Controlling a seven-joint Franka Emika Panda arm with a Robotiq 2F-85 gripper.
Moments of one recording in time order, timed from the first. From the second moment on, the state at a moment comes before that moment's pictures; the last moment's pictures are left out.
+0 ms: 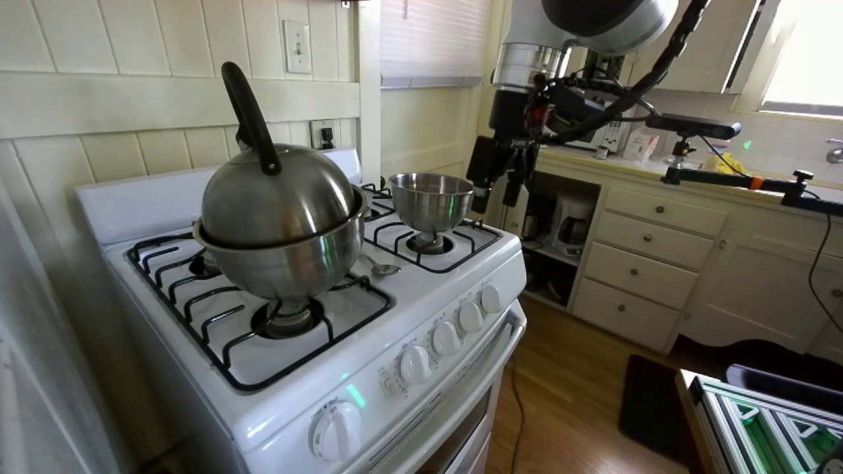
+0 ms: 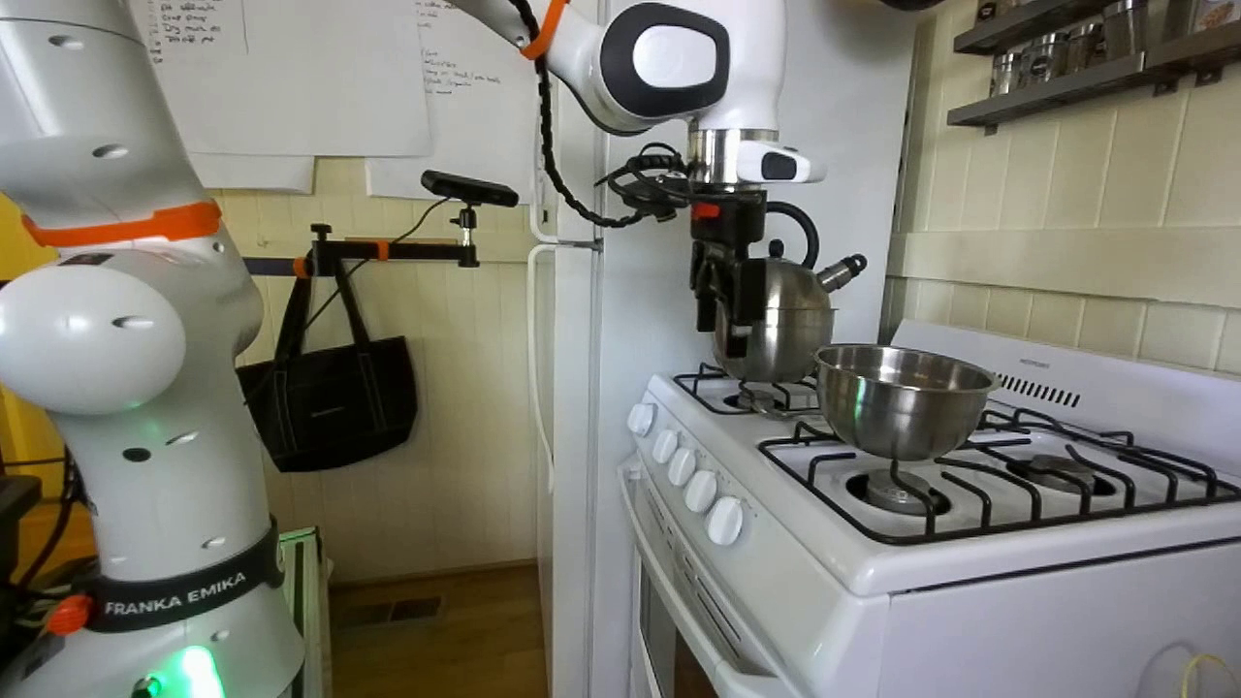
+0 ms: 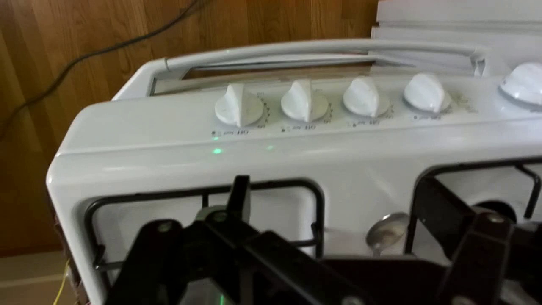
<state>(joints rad) -0.13 -0.23 -0.17 -2.26 0.09 2.11 0.01</state>
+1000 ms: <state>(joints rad) -0.18 -0.28 -0.20 -2.26 -0.09 2.31 -0.26</state>
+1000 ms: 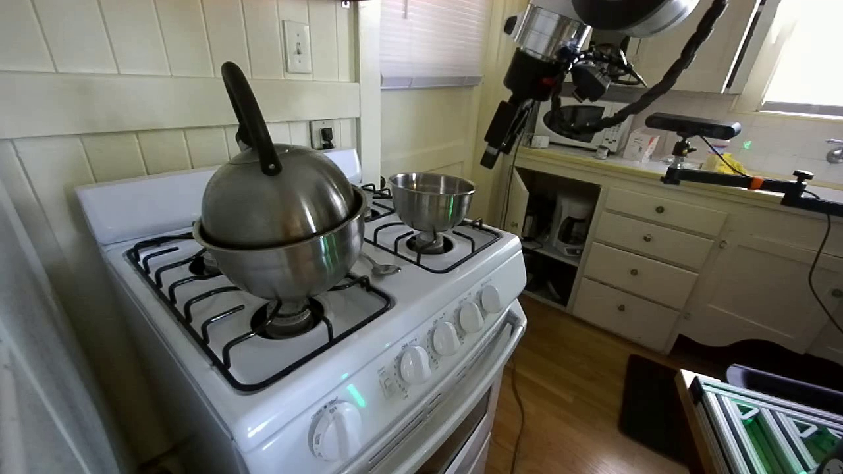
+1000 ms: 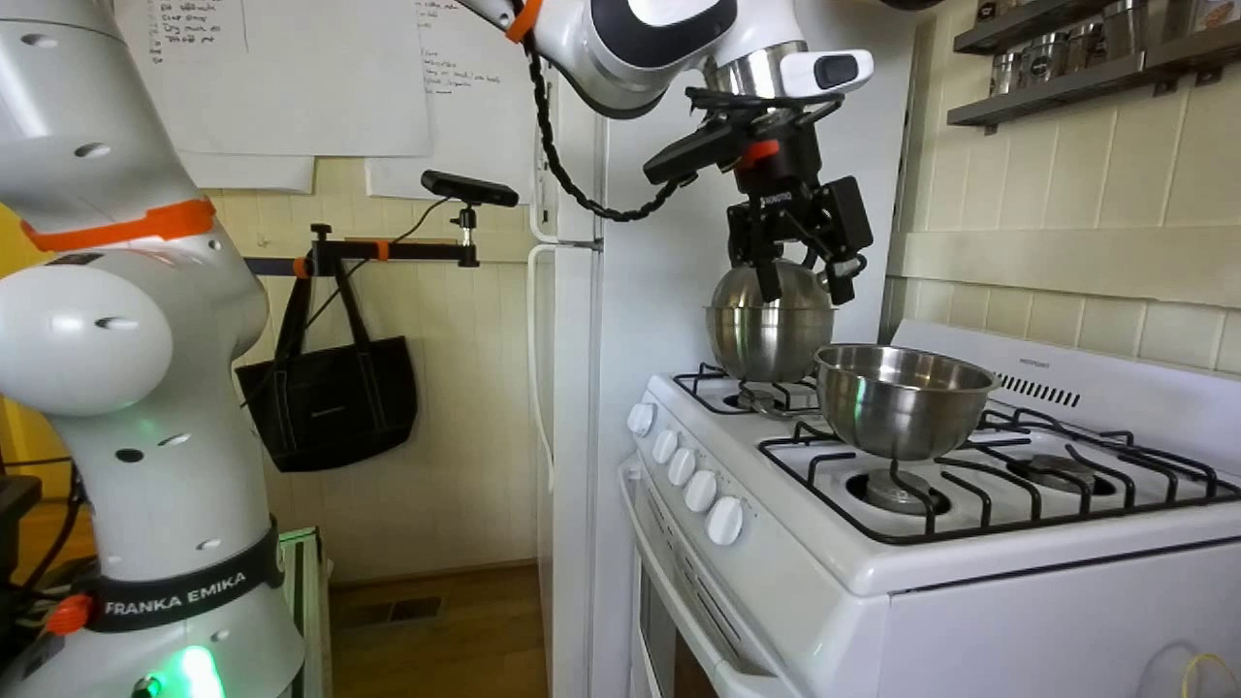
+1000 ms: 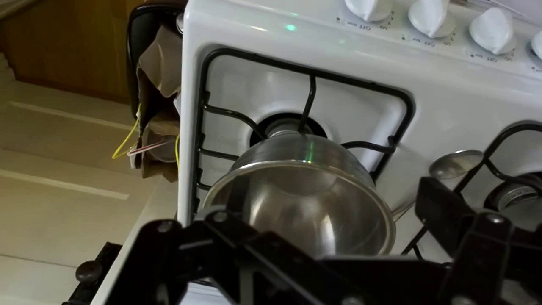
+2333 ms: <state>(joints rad) -0.02 -0.16 -0.30 -2.25 0.26 2.59 -0.85</state>
